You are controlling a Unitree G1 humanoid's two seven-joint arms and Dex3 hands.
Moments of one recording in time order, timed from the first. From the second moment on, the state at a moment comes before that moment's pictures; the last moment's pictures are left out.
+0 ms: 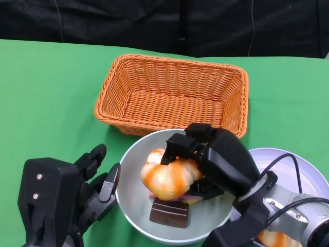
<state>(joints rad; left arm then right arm) 0.14 0.00 -0.03 -0.43 -0.14 0.64 0.02 -0.55 -0.18 0.59 0.73 -0.91 -0.71 -0.76</state>
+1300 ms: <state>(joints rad) 0.13 0.01 -0.02 -0.40 -0.15 0.62 -0.01 -0.23 -0.22 0.23 0.07 -0.35 -0.72 -0.14</state>
